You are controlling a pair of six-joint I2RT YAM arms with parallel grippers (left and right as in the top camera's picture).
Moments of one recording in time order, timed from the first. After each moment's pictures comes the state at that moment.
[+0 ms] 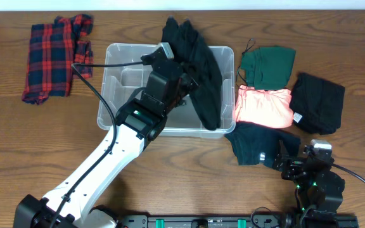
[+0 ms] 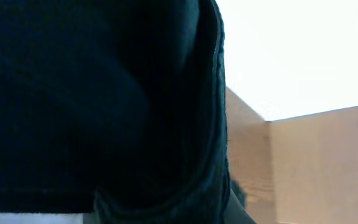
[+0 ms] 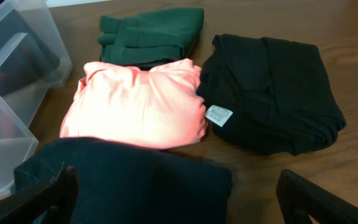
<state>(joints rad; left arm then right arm) -0.56 1.42 1.07 -0.14 -0.03 -1.06 -0.11 0.01 0.15 -0.56 -0.06 0.10</state>
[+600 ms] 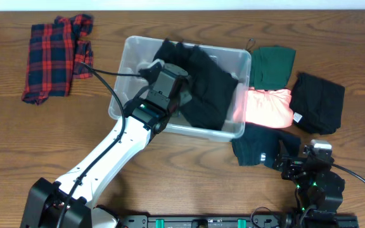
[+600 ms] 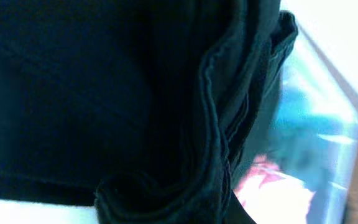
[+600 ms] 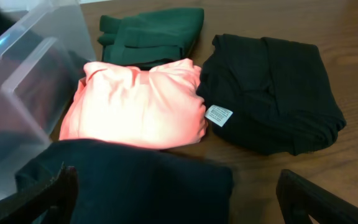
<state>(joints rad) -0.55 1.51 1.08 -0.44 -0.12 -1.06 -0.11 0.01 0.15 -0.56 -0.06 0.10</state>
